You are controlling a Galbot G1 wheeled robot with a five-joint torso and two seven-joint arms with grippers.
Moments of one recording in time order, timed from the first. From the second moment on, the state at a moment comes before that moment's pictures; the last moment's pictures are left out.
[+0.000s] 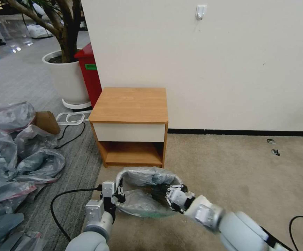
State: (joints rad) left arm 1.66 -1.38 -0.37 -2.20 -0.36 0.49 -0.20; right arm -1.48 0.91 0.17 2.27 -0.07 -0.18 -0.26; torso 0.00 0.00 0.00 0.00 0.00
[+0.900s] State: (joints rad) left arm 1.60 -1.33 -0.40 -2.08 -0.66 0.64 -0.19; right arm -1.62 1.42 0.33 2.11 0.09 0.21 -0.17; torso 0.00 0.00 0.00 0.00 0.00
